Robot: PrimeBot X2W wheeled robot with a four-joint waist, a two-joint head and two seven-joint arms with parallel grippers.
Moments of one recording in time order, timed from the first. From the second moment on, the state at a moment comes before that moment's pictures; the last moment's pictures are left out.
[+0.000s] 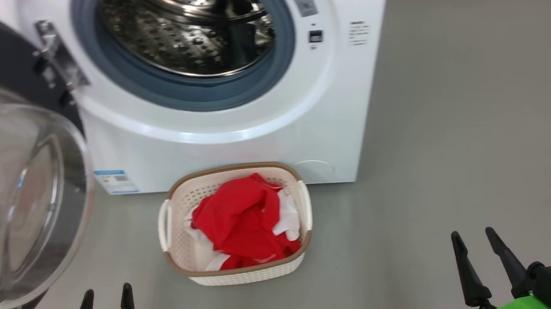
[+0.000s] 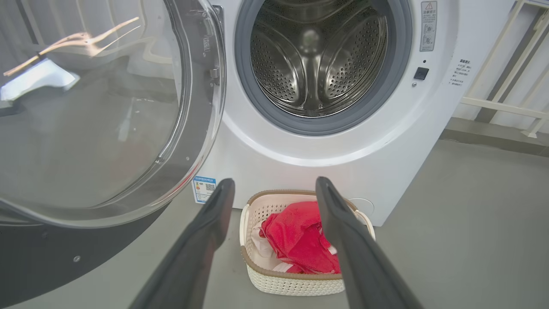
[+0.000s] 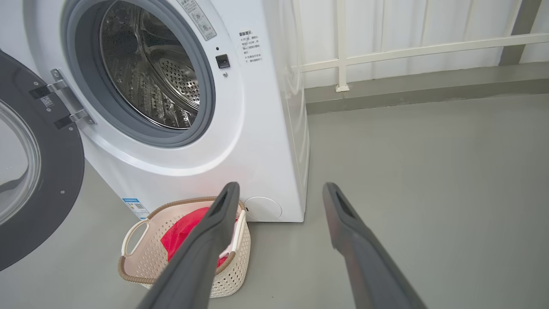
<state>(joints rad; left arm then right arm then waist) 0.08 0.05 0.12 0.19 -0.23 -0.13 -0.26 0.10 -0.04 -0.05 0.21 0.33 0.12 -0.26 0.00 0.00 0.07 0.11</state>
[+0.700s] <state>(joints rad) 0.11 0.04 0.06 0.23 -0.32 -0.06 -0.26 0.10 -0.04 0.03 0.26 0.30 0.12 -0.26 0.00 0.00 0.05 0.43</state>
